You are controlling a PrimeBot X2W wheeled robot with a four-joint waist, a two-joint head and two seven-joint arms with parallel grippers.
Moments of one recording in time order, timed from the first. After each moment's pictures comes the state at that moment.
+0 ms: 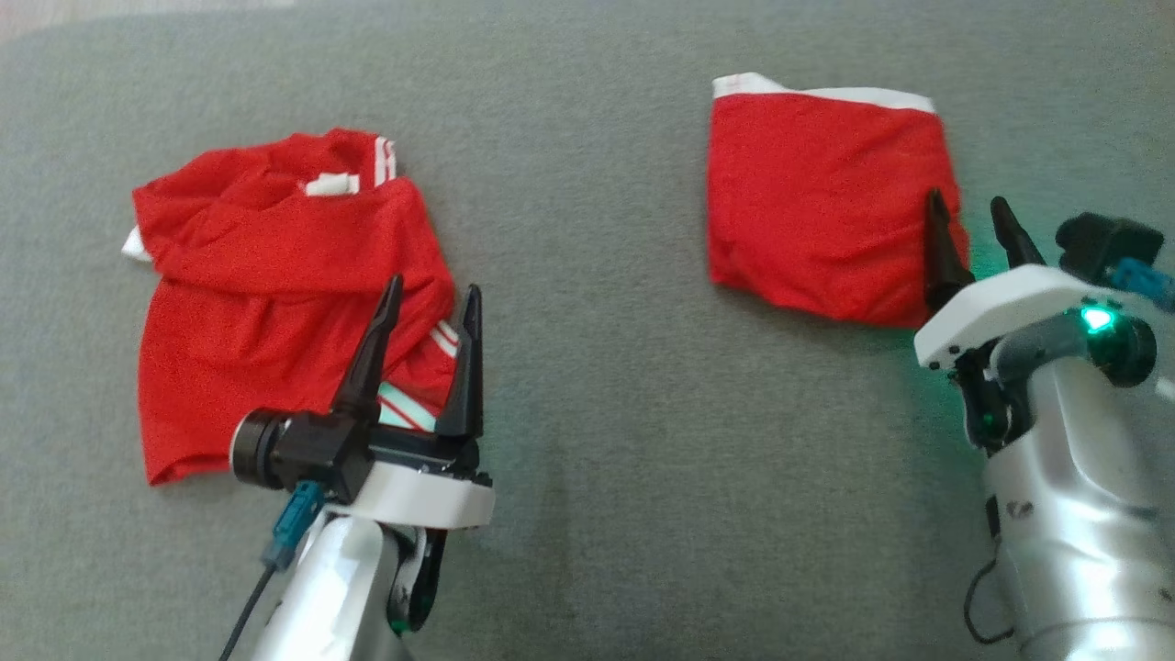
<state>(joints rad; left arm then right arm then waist) -0.24 0.05 -0.32 0.23 -0.22 0.00 -0.26 -0.55 -0.06 -0.11 0.69 0.20 0.13 -0.02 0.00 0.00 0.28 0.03</state>
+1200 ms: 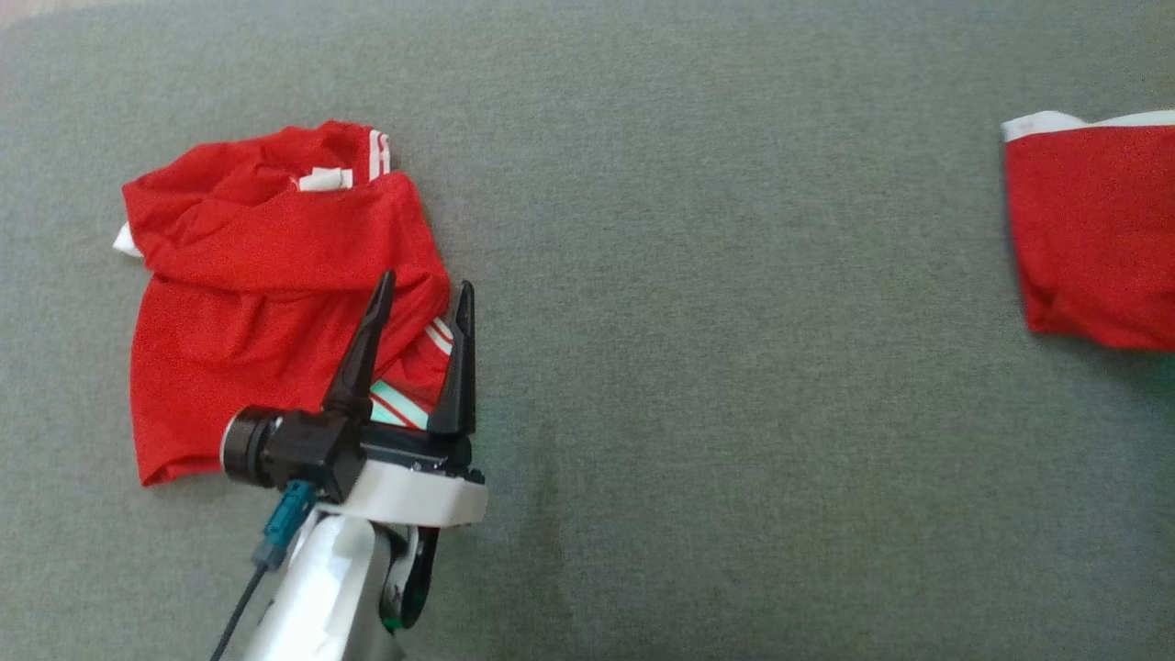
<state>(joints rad) -0.24 0.05 -0.30 0.22 -0.21 0.00 -0.26 -0.67 -0.62 0.27 0.93 0.07 0.13 0.04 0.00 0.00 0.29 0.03</state>
